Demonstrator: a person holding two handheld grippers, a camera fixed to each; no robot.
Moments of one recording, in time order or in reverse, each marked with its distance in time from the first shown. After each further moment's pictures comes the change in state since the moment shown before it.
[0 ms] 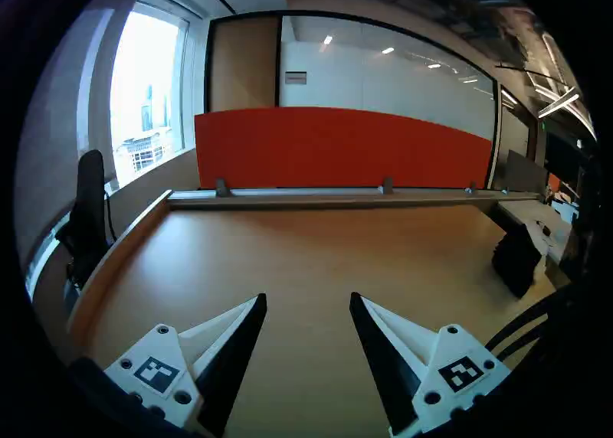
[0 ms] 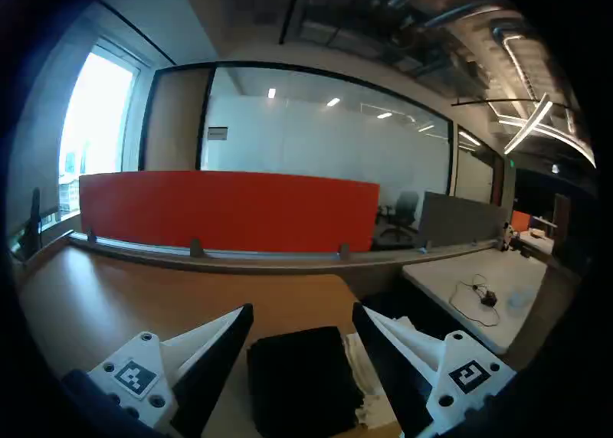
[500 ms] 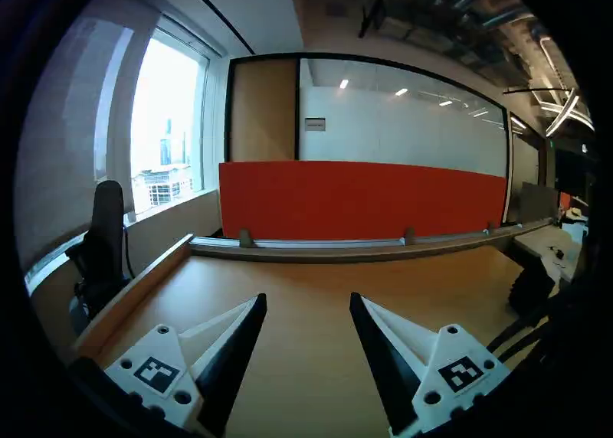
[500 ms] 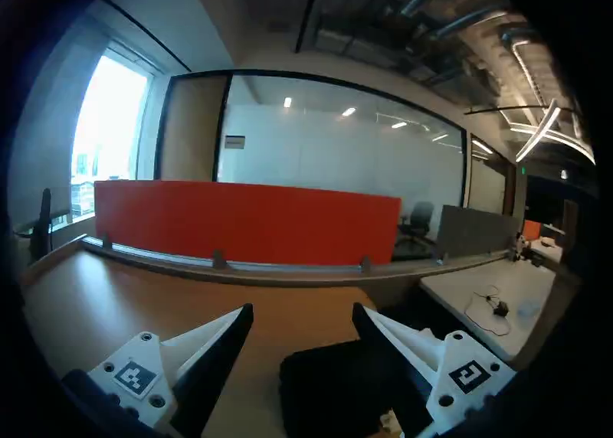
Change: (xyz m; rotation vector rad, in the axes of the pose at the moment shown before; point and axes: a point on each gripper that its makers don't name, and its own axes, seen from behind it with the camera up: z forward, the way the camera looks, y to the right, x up) left arm 0.064 -0.040 0.002 0.081 0.209 -0.019; right arm 0.025 -0.056 -0.008 0.073 0.042 -0.014
